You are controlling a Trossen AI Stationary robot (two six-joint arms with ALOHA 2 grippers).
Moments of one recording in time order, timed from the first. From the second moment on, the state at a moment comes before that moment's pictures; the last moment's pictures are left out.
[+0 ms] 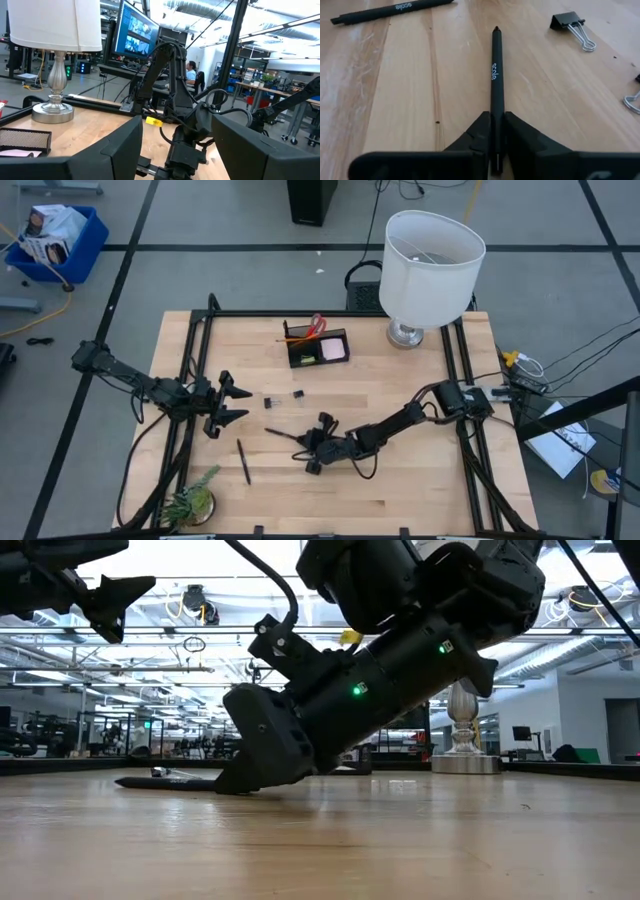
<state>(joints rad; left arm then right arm) -0.42 0.40 0.01 0.59 -0.34 -0.14 0.33 2.26 1.19 0.36 0.48 0.29</state>
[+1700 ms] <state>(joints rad) -0.42 0.80 0.08 0.43 -0.25 -1.06 0.31 2.00 1.19 0.15 0.26 -0.28</state>
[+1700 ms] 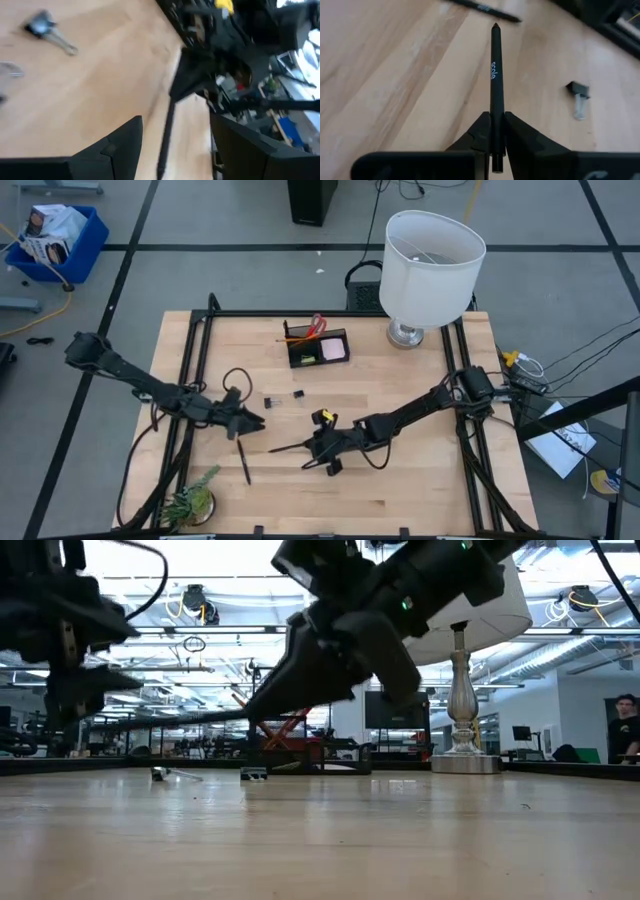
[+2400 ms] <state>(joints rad) -0.35 1.36 0.52 0.28 -0.01 -1.00 0.31 1.94 1.19 0.09 0.26 -0.37</state>
